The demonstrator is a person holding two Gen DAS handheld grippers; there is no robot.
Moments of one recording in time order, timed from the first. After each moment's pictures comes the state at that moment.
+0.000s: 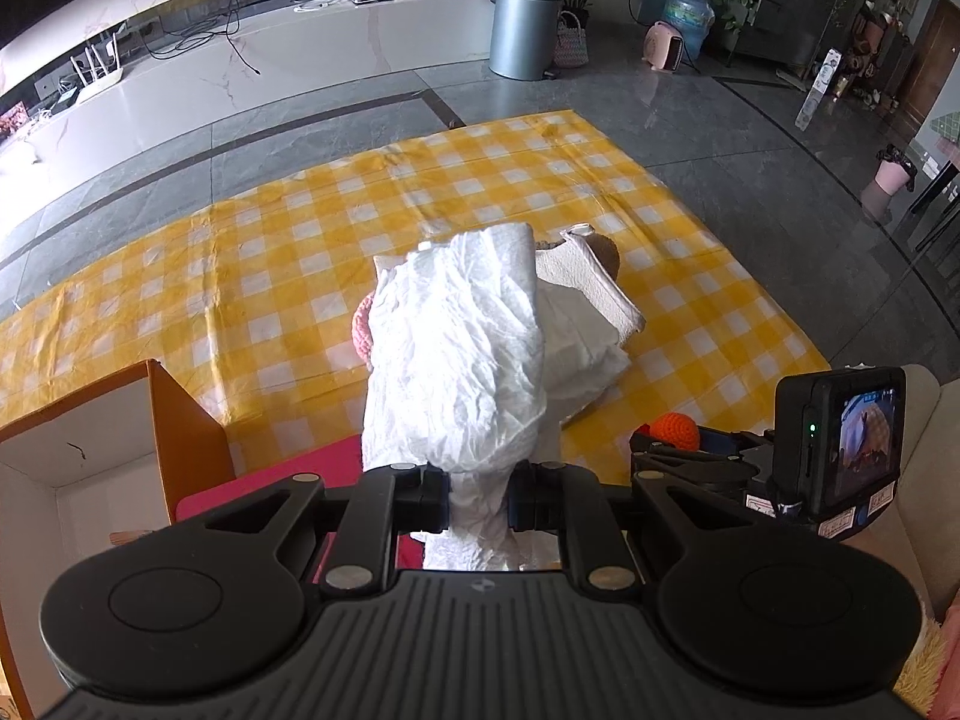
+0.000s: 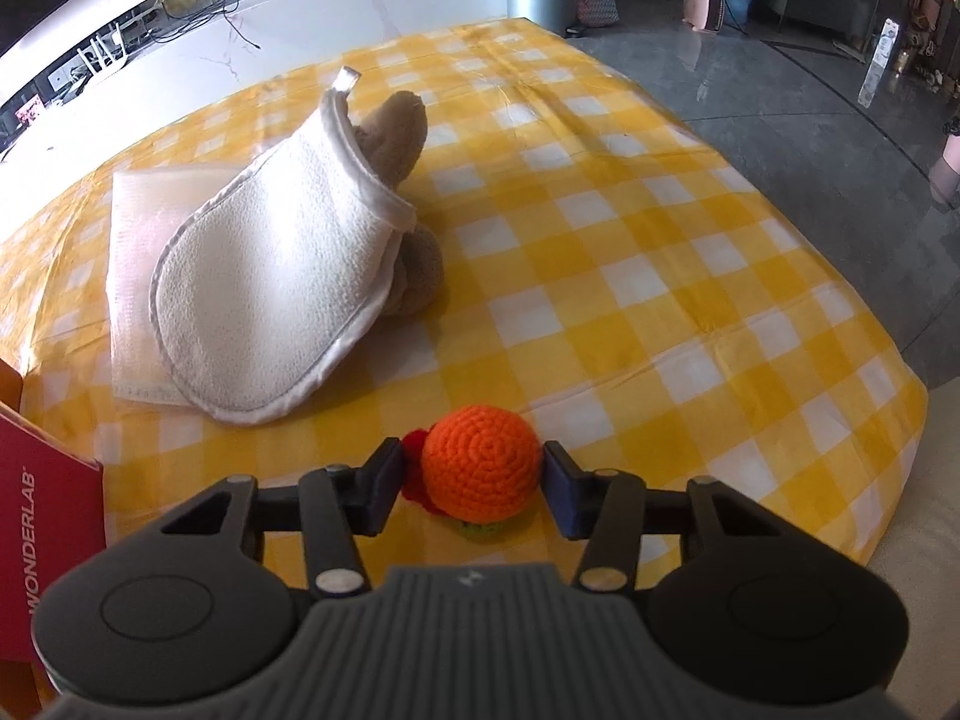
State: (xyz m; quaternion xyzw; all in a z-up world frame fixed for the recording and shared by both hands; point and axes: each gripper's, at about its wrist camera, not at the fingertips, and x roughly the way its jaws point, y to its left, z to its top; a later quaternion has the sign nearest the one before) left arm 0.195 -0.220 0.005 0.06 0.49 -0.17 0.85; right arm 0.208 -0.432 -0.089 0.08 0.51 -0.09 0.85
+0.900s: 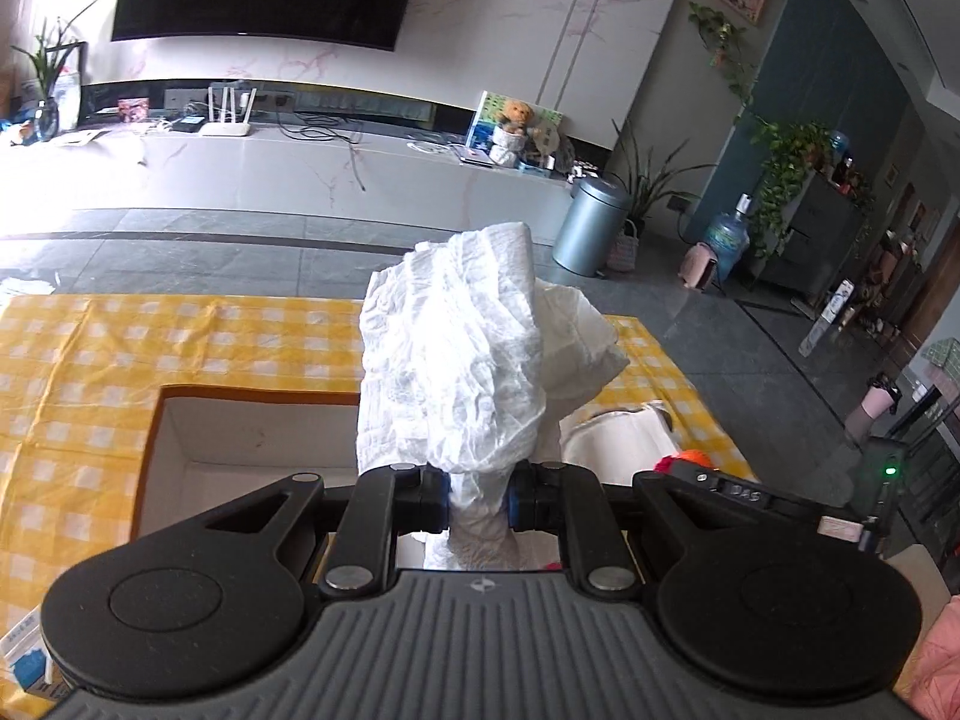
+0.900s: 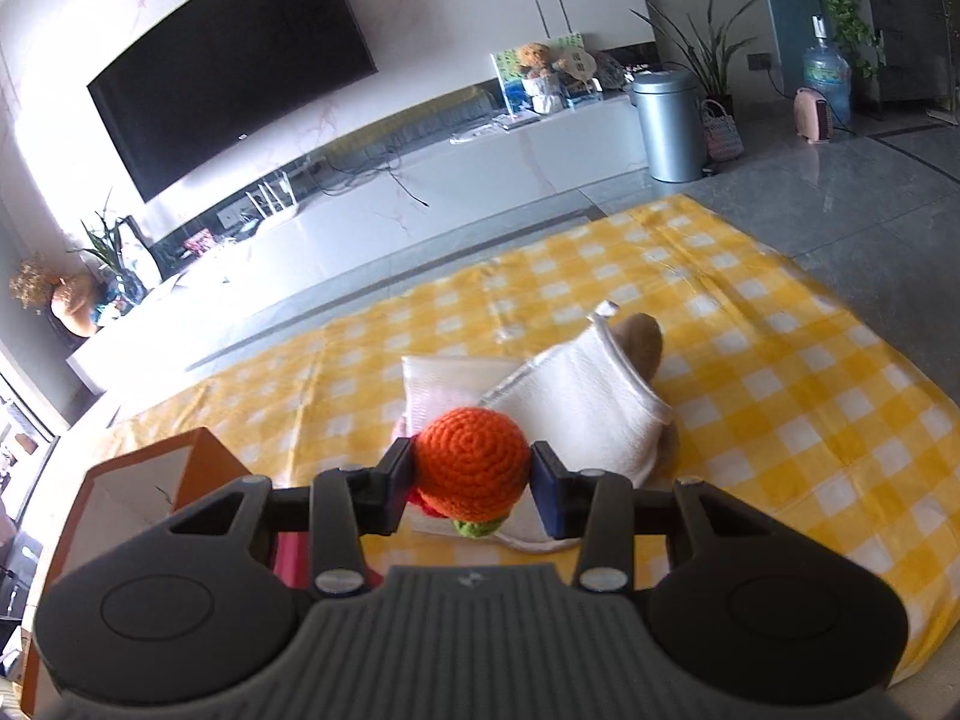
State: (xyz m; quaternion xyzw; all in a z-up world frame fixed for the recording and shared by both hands) left arm 0.116 -0.023 0.067 -0.10 0.35 -0.12 0.92; right arm 0.177 -0.377 0.015 0.17 0.35 0.05 0.92
